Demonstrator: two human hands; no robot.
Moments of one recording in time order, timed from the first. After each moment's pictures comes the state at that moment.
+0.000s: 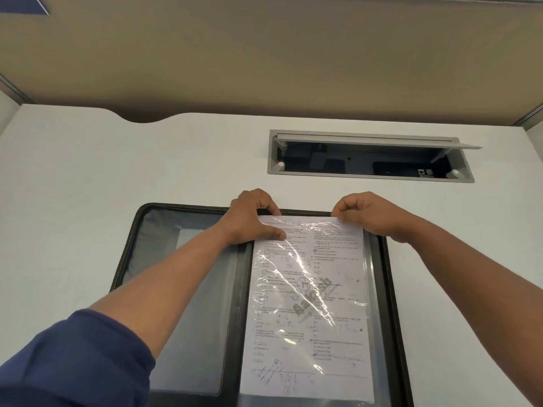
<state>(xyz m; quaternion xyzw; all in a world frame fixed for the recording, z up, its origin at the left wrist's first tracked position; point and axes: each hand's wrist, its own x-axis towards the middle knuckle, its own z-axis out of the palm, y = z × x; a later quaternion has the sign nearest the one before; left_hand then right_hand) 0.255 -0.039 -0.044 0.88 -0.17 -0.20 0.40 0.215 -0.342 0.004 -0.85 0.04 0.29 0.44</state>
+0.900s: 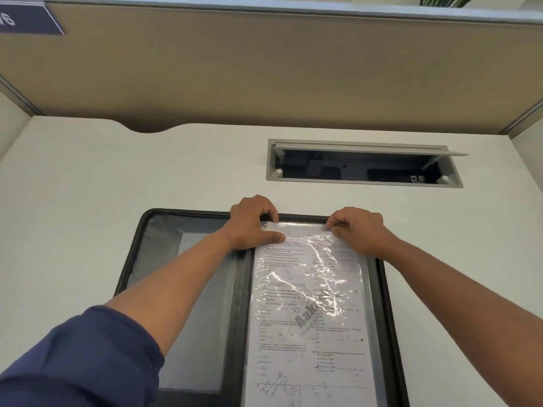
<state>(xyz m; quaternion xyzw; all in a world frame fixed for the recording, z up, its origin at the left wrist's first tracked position) 0.245 -0.044 -0.042 0.91 -0.19 -0.17 0.33 0.191 -0.319 -0.006 -0.96 0.02 0.18 0.22</state>
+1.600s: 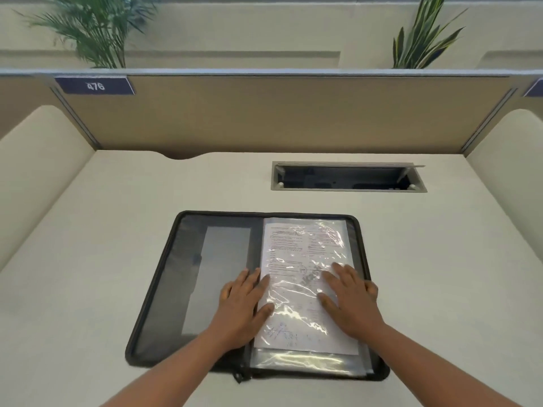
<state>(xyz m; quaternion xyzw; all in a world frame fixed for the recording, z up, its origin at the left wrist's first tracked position) 0.006 0.011 -0.056 0.96 -0.20 -0.14 0.16 -0.020 -0.285 -0.050 -0.98 0.02 0.13 0.13</state>
